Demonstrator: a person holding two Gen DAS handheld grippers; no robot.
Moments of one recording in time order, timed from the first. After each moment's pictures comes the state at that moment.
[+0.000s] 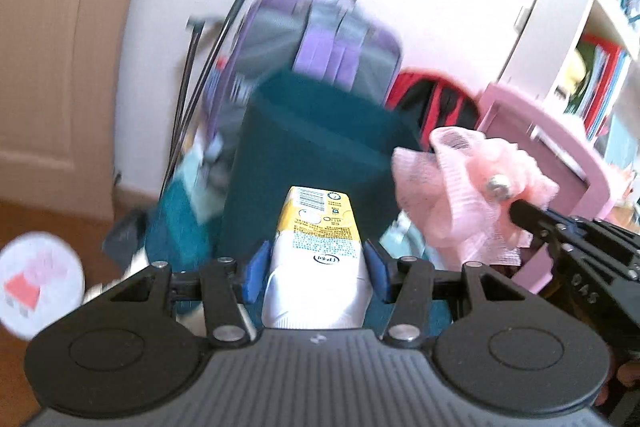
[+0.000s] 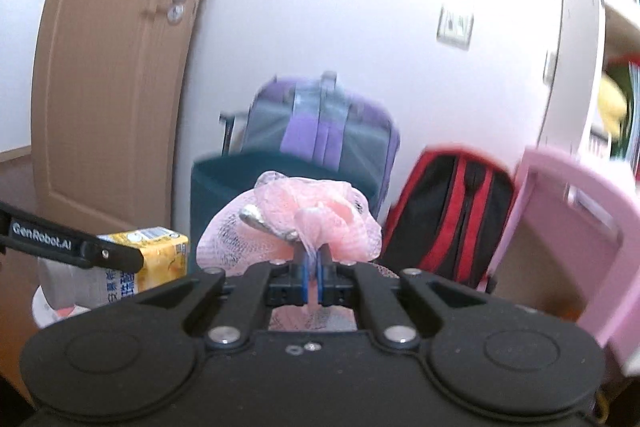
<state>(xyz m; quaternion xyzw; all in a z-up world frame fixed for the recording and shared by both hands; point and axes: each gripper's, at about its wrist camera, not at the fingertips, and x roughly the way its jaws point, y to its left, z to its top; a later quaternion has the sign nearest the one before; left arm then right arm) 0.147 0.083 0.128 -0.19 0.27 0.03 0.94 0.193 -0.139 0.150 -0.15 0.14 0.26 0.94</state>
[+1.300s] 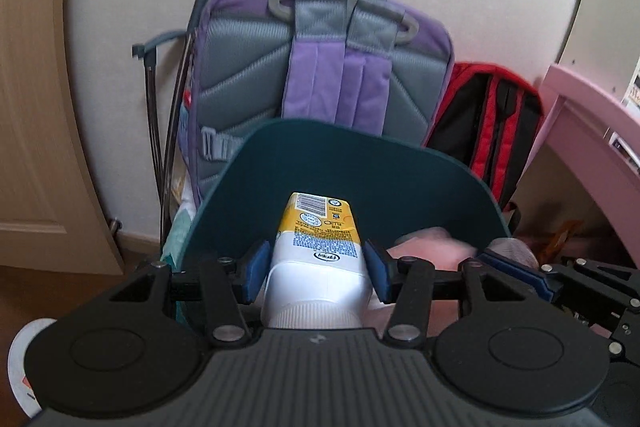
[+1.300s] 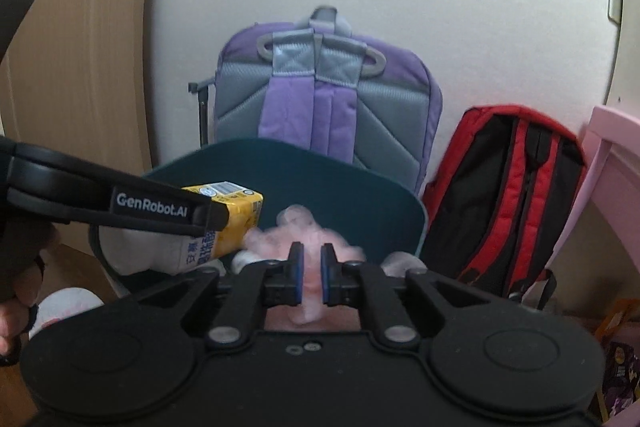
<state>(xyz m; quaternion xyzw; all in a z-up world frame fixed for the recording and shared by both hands) 0.364 0.116 0.122 -0.12 0.34 0.05 0.93 0.368 -0.057 0.126 -0.13 0.26 0.27 0.92</state>
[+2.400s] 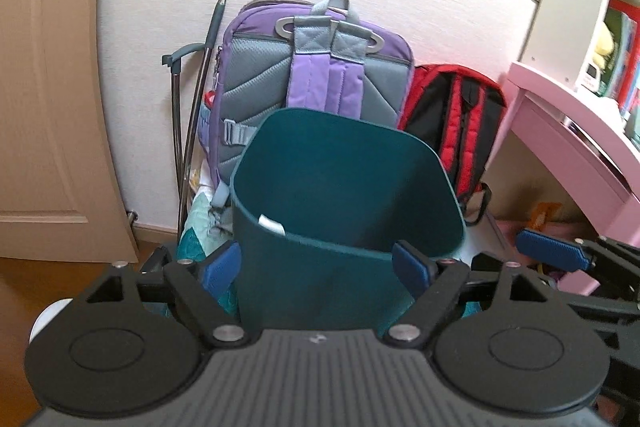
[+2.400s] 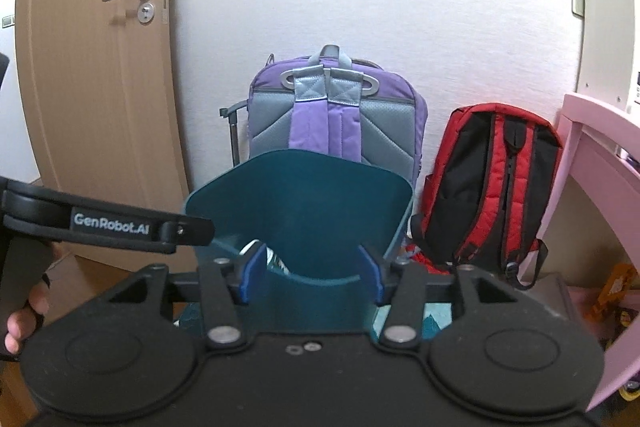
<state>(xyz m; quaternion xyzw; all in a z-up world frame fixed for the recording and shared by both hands) 0.240 0.100 0.166 -0.11 0.32 0.04 0.94 0.272 -0.106 0.176 -0.08 0.26 0.28 0.92</state>
